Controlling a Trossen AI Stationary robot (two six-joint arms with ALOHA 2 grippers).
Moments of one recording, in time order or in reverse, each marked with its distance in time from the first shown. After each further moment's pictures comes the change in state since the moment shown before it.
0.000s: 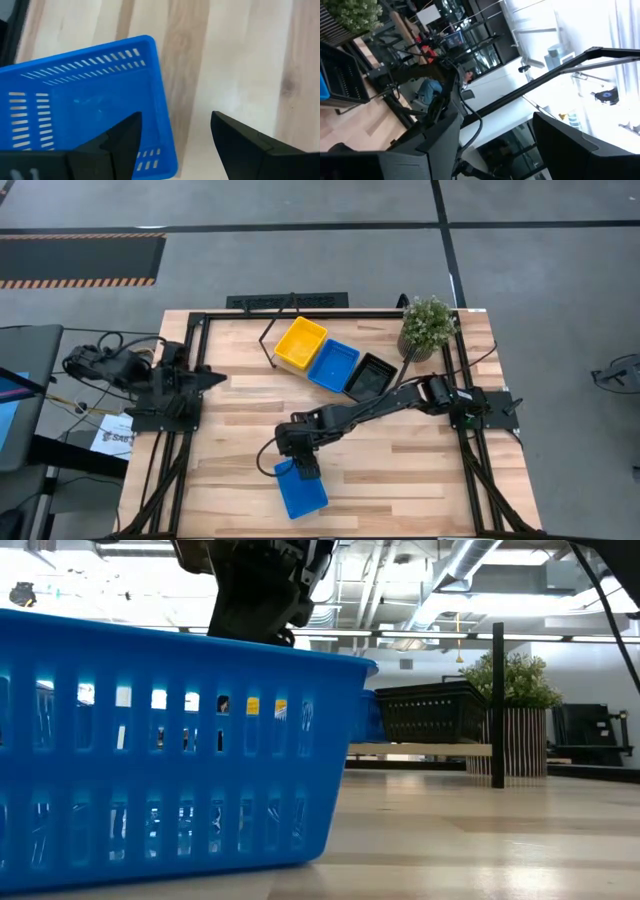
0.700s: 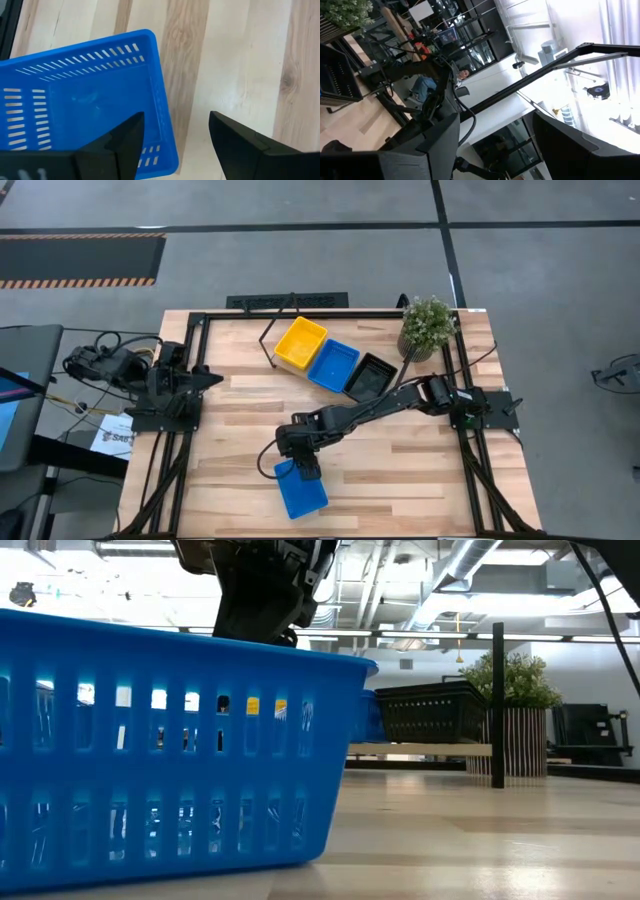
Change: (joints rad) left arm 0.000 -0.032 0.000 -0.014 0.035 0.008; right arm 0.004 0.000 0.000 -0.014 0.021 0.000
